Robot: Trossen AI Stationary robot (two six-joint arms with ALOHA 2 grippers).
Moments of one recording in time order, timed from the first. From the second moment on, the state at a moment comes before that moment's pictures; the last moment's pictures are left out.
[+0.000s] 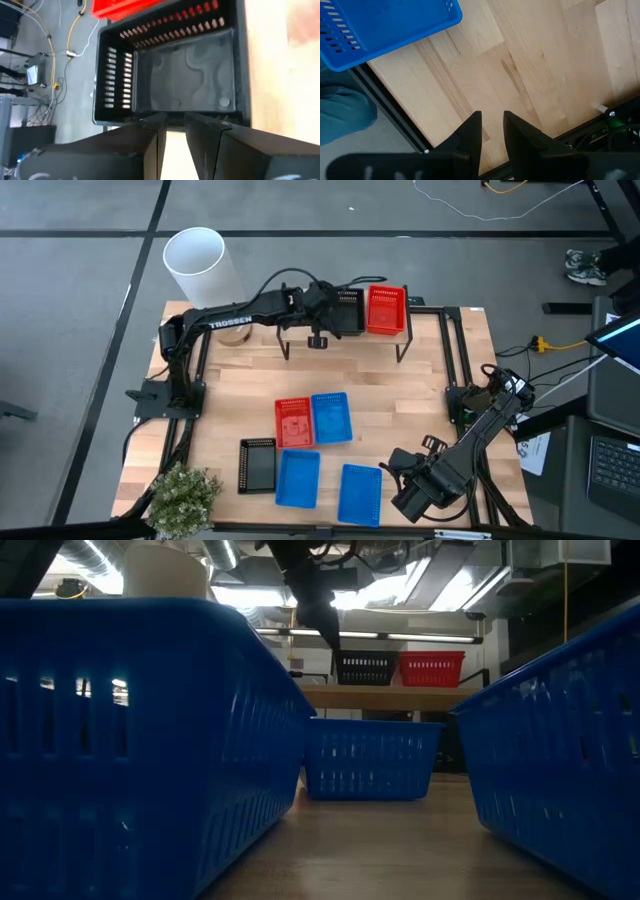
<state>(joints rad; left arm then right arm) 0.32 1.86 1.79 -0.68 -0.35 0.59 0.81 1.84 1.70 -1.49 0.02 1.30</state>
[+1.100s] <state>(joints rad) 0.34 1.85 1.79 -0.67 -0.25 0.53 0.81 1.84 1.70 -1.45 0.02 1.30</state>
